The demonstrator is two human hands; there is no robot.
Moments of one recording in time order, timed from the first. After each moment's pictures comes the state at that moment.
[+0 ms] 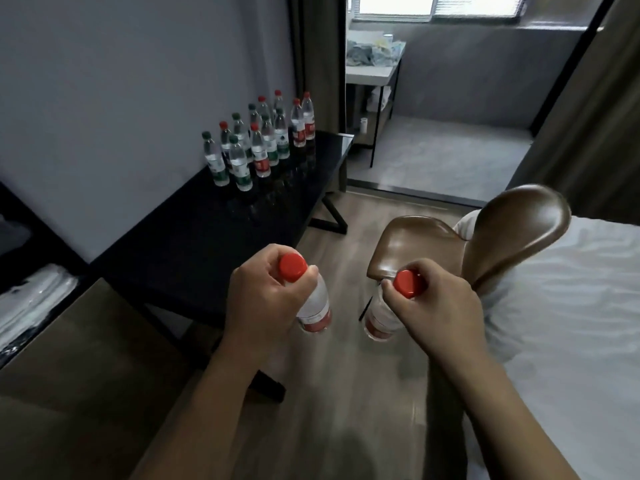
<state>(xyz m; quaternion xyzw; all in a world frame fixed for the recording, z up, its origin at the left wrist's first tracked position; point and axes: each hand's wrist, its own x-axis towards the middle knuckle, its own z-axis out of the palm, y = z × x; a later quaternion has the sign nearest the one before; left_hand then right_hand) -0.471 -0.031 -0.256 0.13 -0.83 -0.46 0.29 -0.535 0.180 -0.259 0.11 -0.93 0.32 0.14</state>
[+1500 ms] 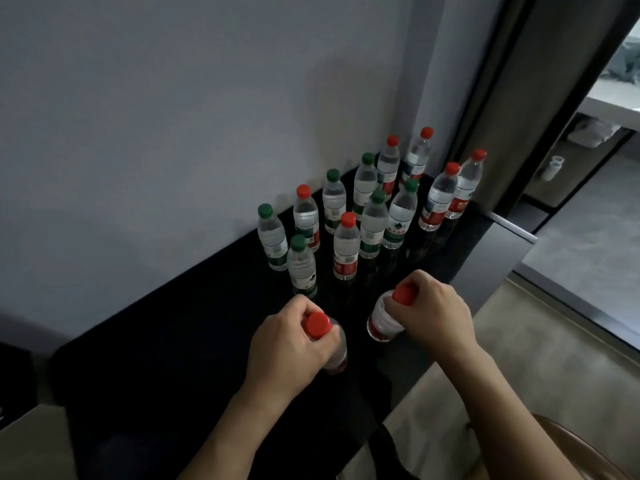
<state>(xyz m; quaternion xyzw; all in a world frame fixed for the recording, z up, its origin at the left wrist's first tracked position) -0.985 -0.348 -0.319 0.39 -0.83 -0.35 0.20 -1.186 -0.246 -0.332 0.33 -0.90 0.25 -0.11</state>
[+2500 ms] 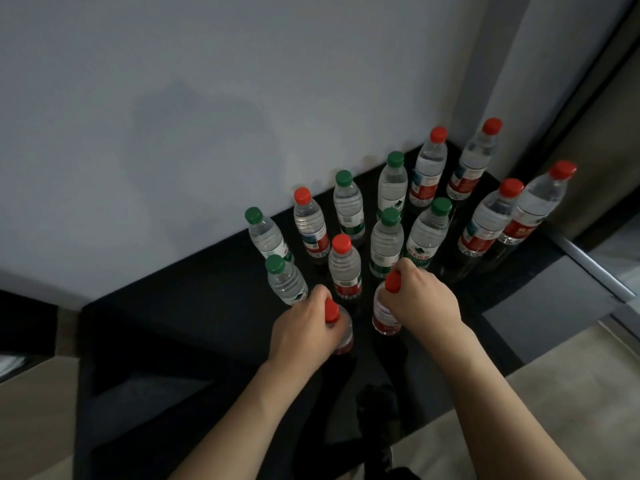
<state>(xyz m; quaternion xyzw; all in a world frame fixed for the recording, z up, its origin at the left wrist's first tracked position) -1.144 -0.393 -0.378 0.51 -0.83 -0.23 0.06 -1.330 -0.349 -0.369 0.45 -0.85 0.13 -0.25</state>
